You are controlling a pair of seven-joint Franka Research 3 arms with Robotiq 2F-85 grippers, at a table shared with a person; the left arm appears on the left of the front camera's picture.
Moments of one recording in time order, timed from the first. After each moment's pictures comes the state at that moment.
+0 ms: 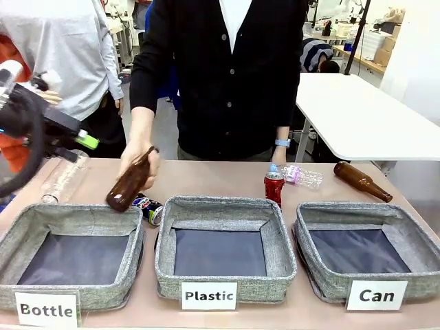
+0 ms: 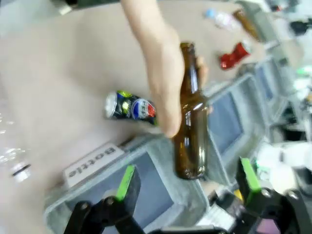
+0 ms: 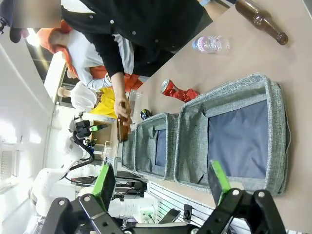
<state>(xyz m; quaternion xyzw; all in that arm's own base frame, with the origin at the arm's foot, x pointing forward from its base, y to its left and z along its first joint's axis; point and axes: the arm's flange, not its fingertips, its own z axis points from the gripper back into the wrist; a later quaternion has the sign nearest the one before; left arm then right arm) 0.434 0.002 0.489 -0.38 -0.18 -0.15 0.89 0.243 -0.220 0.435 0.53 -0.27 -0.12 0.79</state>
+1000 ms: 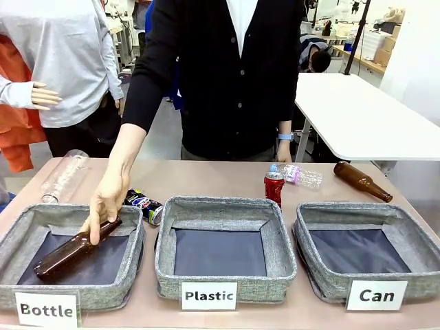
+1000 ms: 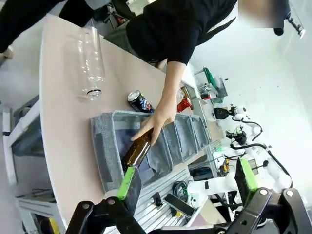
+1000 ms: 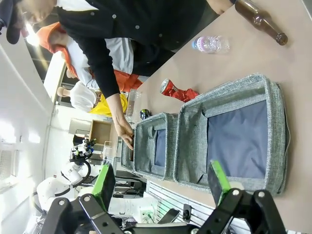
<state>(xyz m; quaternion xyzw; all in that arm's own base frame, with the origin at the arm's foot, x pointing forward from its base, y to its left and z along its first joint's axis) 0.238 0.349 0.474 -0.57 -0.29 0.05 0.77 0.243 -0.220 0.436 0.53 -0.27 -0.12 0.80</state>
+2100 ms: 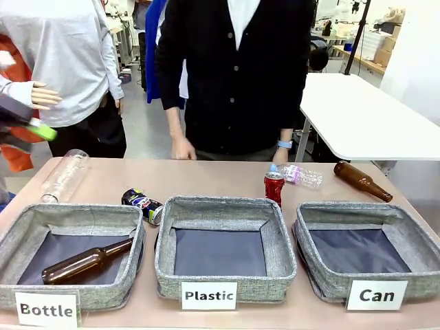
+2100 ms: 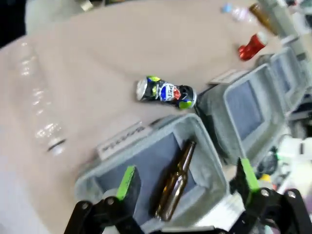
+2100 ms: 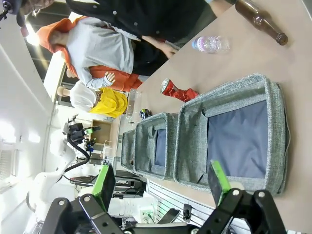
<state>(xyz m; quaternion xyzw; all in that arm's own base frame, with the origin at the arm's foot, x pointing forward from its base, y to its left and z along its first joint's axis) 0.420 0.003 0.513 -0.29 -0.18 -0.16 0.92 0.244 -0.221 0.437 0.53 -0.27 -0.12 0.80</state>
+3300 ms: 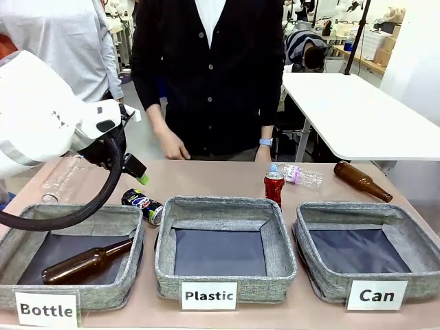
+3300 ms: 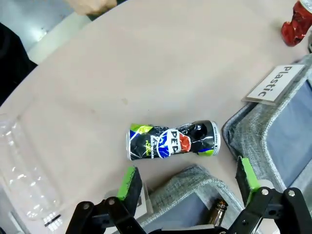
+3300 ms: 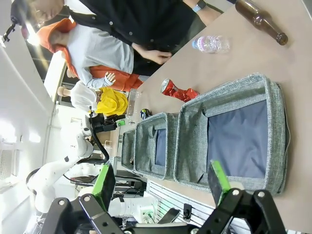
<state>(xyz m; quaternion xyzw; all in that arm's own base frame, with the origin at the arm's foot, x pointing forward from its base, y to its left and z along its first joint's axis) 0.458 -0.154 0.420 -0.14 -0.23 -0.27 0.93 0.243 -0.221 0.436 0.53 -0.27 -0.12 0.80</state>
